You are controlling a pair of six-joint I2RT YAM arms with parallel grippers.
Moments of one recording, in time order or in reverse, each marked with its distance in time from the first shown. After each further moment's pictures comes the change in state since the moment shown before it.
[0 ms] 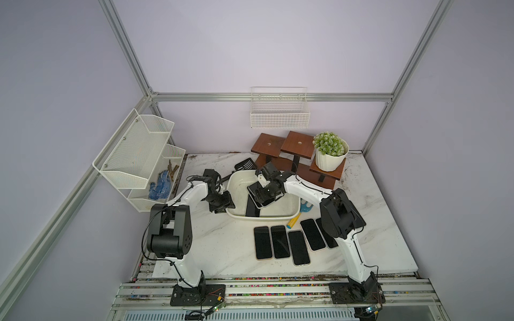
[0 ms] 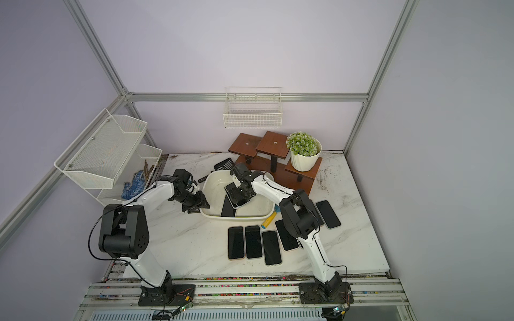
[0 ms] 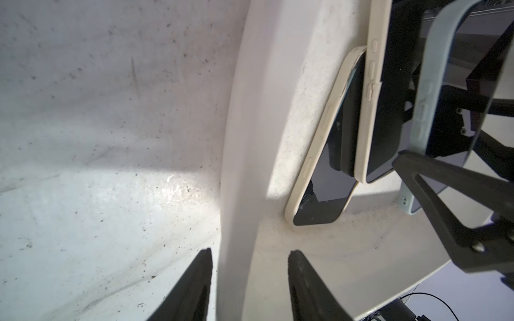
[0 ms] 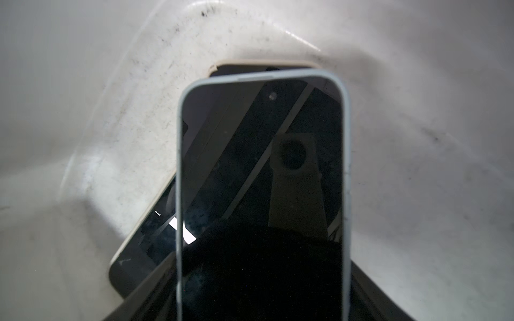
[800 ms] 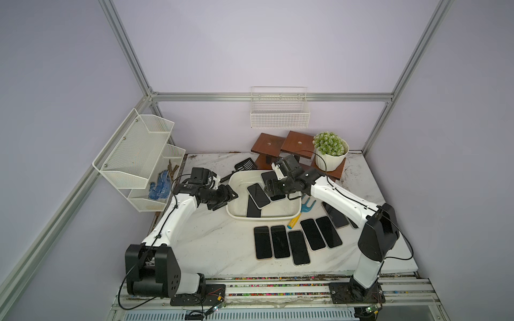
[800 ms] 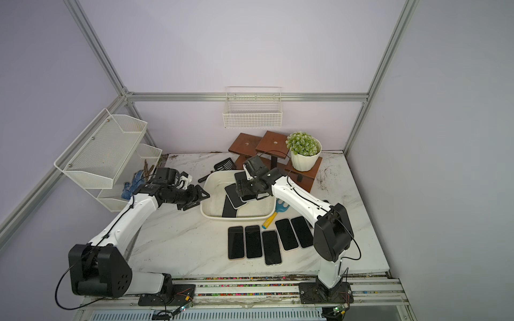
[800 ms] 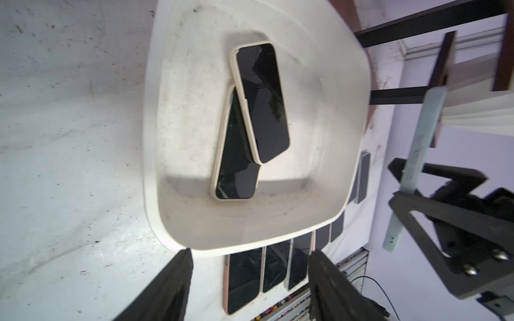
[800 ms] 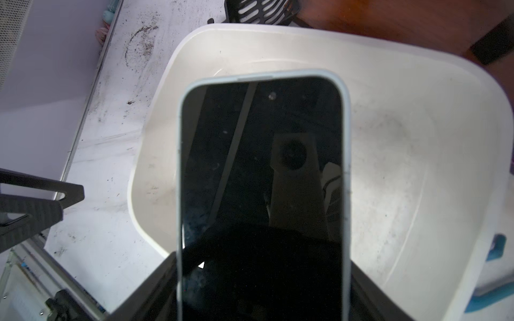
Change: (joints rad) left arm 0.002 -0.412 -0.149 0.129 0.160 -0.199; right arm 0.024 -0.478 -0.301 -0.011 0.034 0.298
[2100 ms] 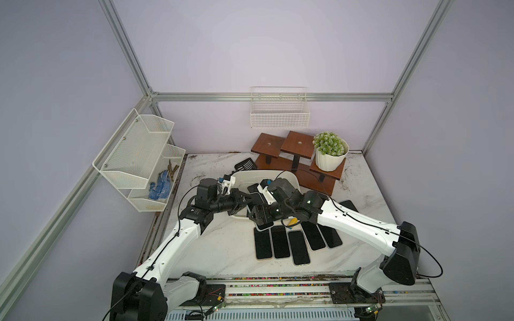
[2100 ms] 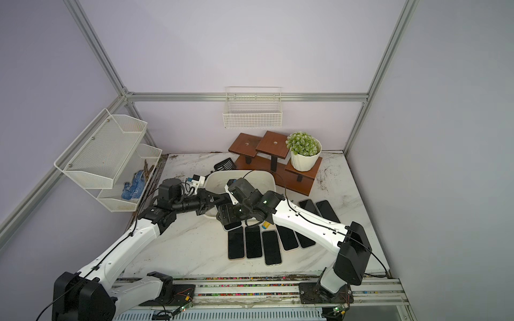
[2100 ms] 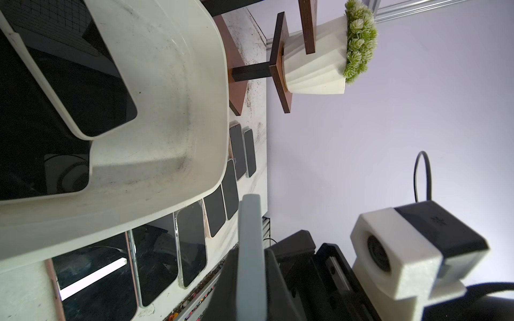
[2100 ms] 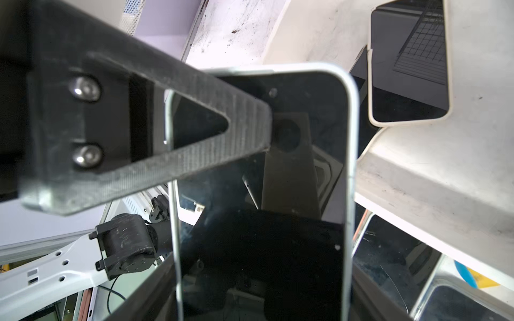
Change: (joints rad) left arm -0.195 -0.198 -0.266 0.557 0.207 -0.449; right arm 0.262 -0.183 -0.164 0.065 -0.081 0.167
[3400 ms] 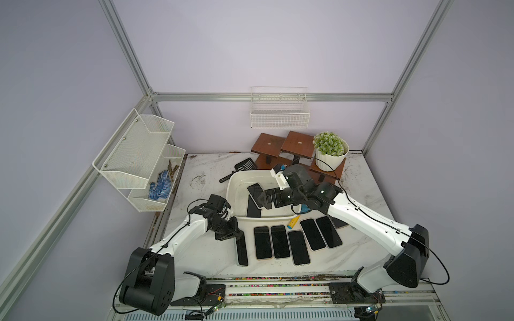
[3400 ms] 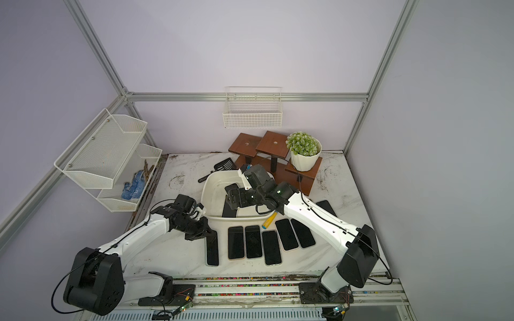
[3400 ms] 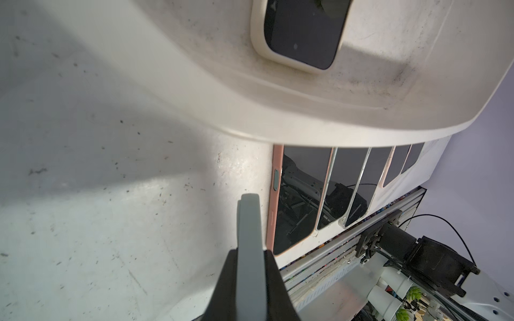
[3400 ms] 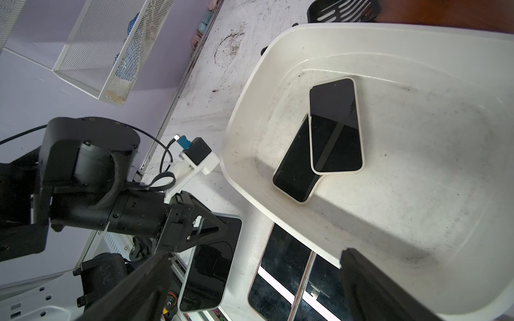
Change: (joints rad) left arm 0.006 0.177 -0.070 -0.556 -0.264 0.521; right arm -0.160 -0.050 0.009 0.024 0.006 -0.112
